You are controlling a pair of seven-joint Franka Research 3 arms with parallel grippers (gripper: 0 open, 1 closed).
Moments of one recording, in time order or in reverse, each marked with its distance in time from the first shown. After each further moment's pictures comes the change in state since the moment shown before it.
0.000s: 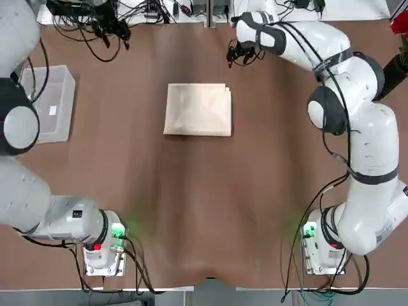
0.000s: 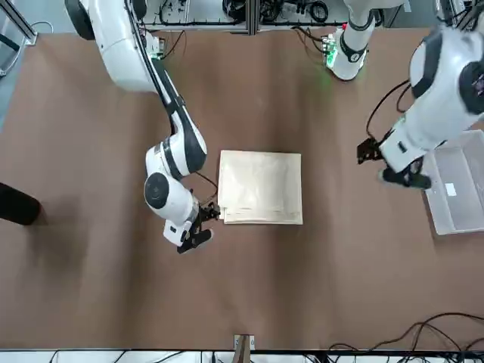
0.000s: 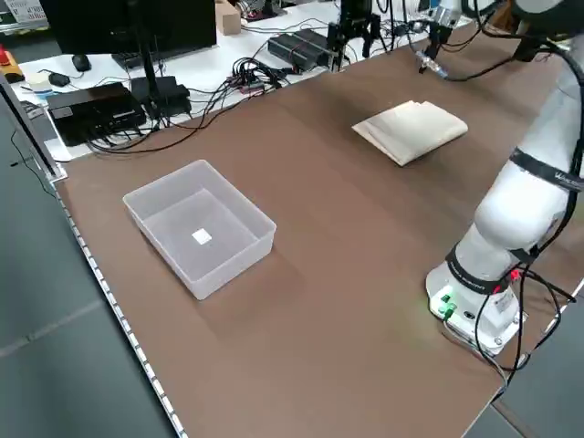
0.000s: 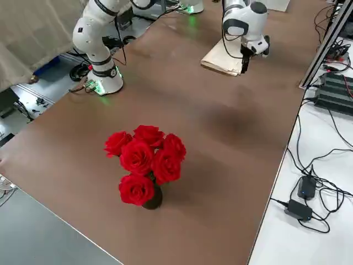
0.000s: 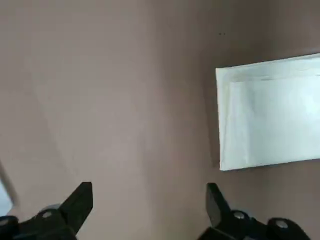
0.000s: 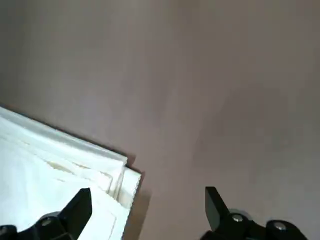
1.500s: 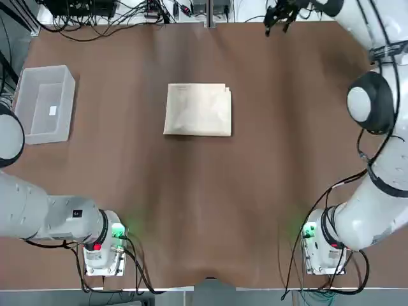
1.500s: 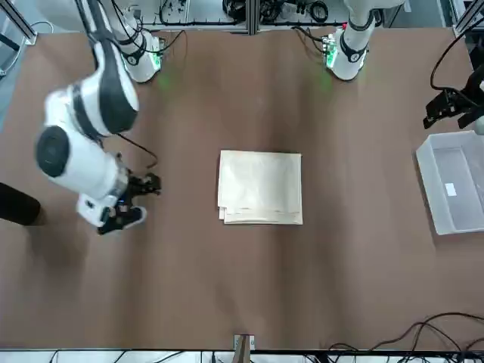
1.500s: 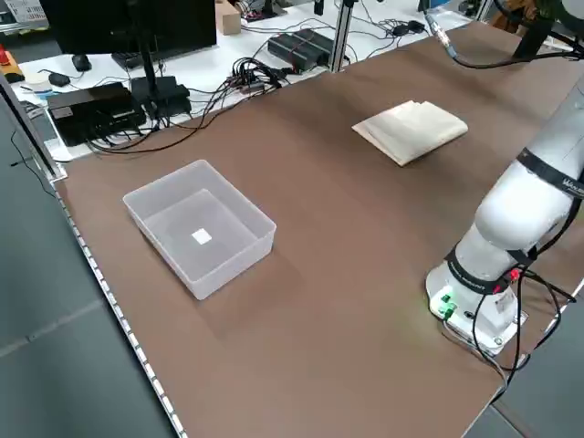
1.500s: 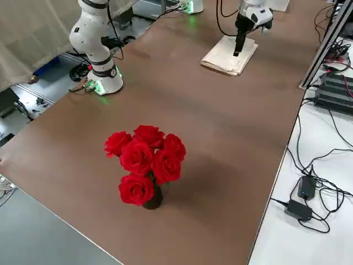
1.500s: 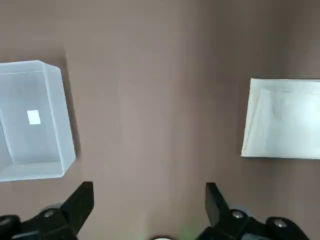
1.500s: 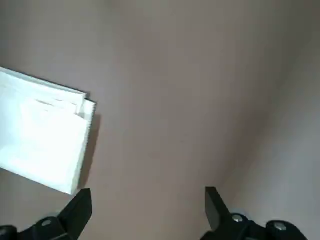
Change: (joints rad) left arm 0.014 -0.169 0.205 0.206 0.042 -0.314 0.042; right arm -0.144 -0.306 0.001 0.001 -0.184 -0.433 -0.017
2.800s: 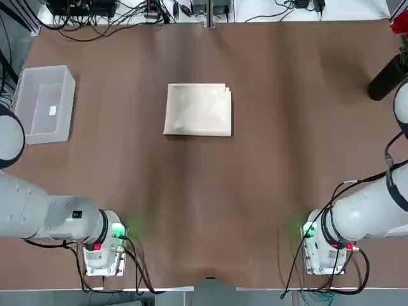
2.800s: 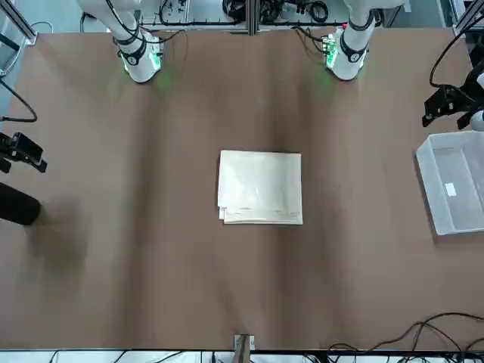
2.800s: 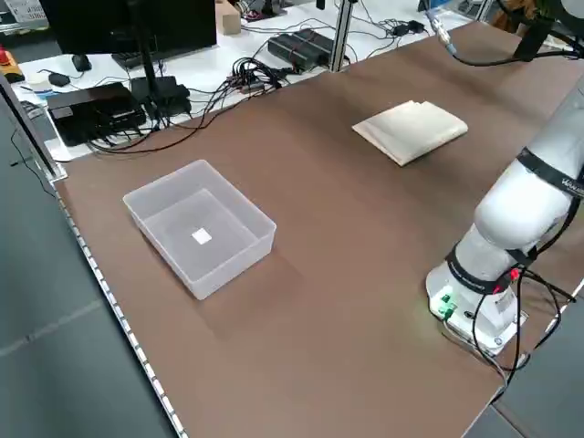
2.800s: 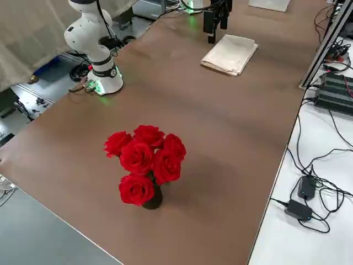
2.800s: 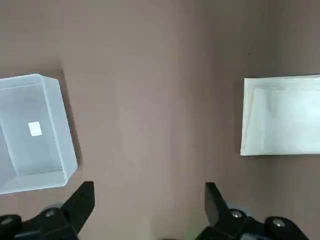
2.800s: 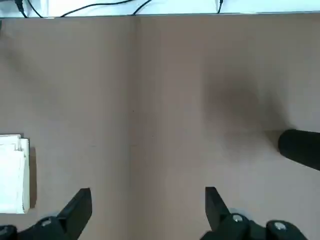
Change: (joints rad) left arm -0.021 0.000 0.006 0.025 0.000 0.002 0.045; right arm -0.332 -0.303 -0.013 0.041 -0.161 -0.169 -0.006
